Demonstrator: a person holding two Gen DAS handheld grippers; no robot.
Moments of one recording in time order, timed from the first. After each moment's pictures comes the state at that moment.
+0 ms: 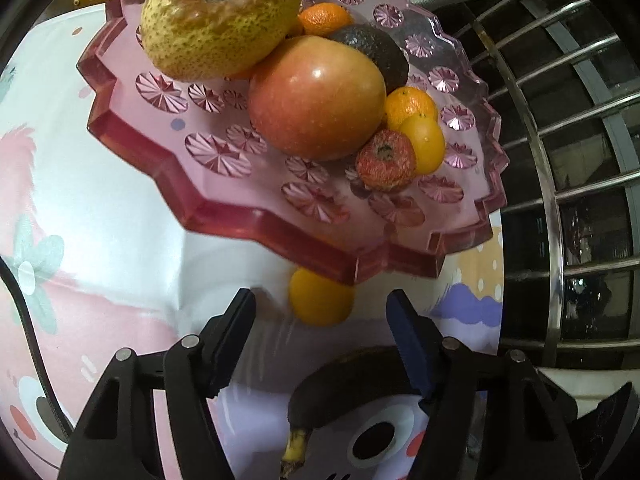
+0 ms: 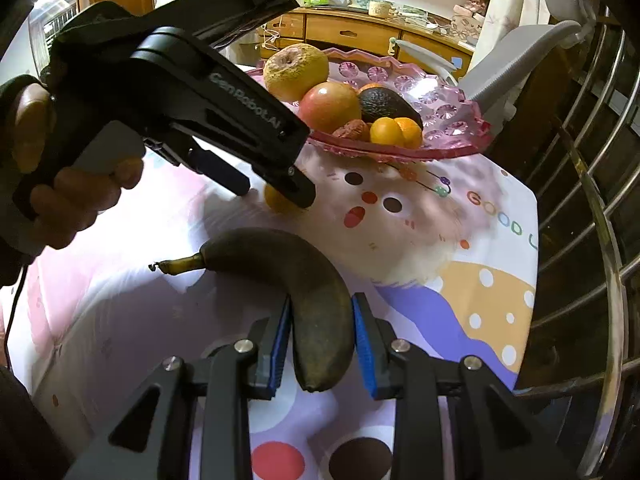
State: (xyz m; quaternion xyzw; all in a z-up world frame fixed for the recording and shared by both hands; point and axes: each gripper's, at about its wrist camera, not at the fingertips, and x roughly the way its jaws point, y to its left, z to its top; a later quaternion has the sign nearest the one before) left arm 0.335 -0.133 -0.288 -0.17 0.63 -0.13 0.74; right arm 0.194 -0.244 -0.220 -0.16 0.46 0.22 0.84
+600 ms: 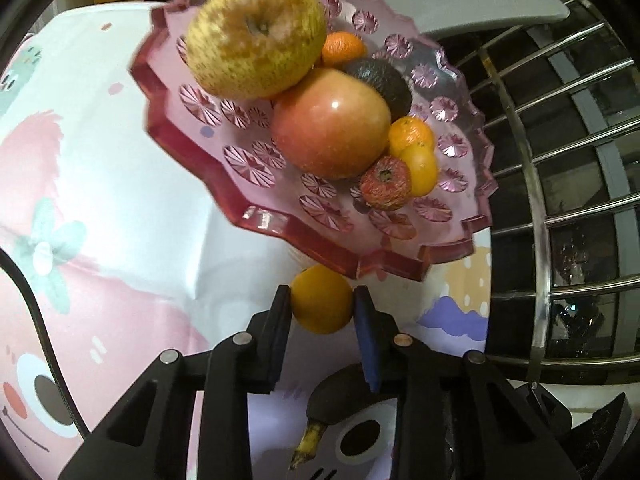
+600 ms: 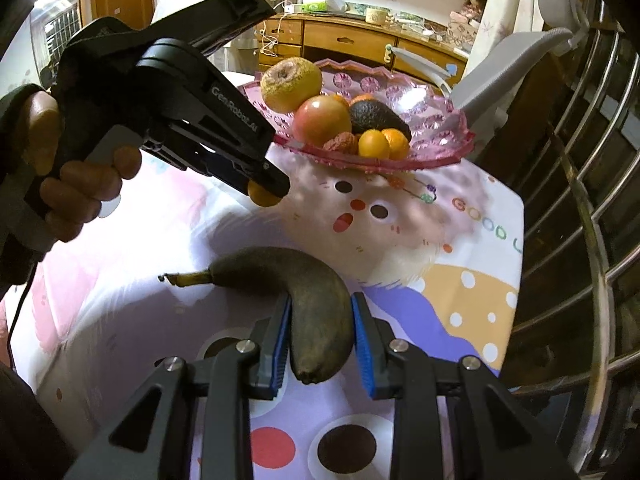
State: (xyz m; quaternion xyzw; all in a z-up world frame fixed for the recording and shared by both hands) left arm 0.325 -0.111 -0.266 -0.21 0.61 -0.11 0.76; right arm 0.188 -0.250 -0.201 -0.17 0.45 0.22 0.85
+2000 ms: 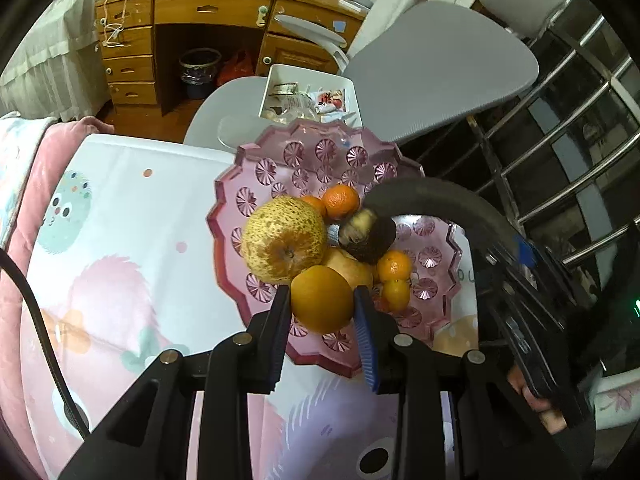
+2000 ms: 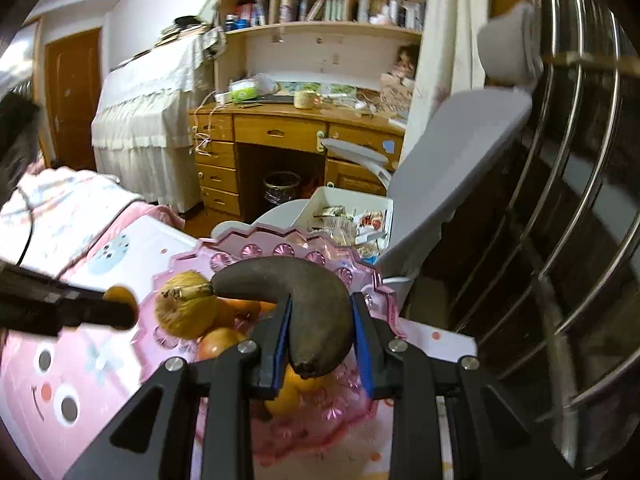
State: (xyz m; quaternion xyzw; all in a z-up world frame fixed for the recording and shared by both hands) left arm 0.367 -0.074 -0.161 -0.14 0.54 -0.08 0.83; right arm 0.351 -0.242 -0.126 -0.09 0.34 0.14 0.93
